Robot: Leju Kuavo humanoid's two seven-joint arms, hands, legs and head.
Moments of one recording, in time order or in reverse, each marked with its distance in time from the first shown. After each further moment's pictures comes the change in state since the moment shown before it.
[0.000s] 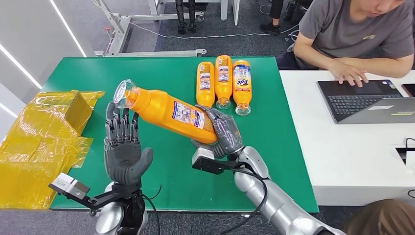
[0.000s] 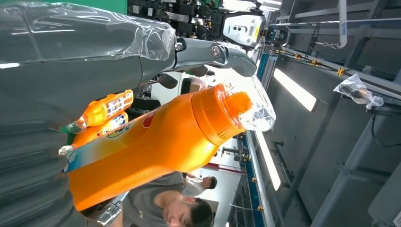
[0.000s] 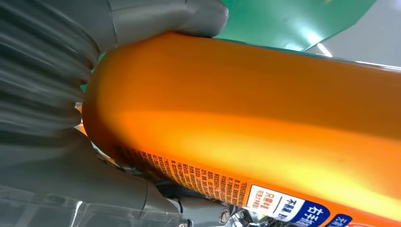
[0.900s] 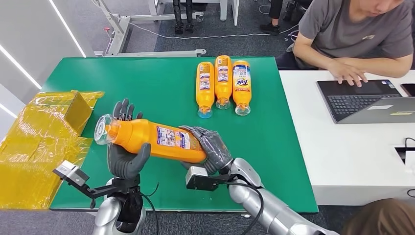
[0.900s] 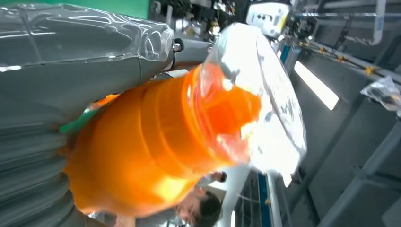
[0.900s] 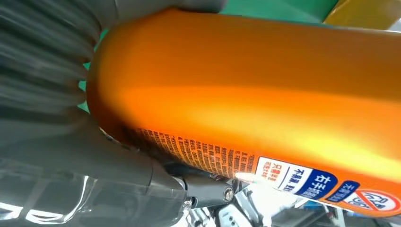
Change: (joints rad) left arm -0.029 -0.021 0.092 0.081 0.064 -0.080 0.008; right arm 0.017 -0.019 0.146 0.009 -0.162 0.046 -0.036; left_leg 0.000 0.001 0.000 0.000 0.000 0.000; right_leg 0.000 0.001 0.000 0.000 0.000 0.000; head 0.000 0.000
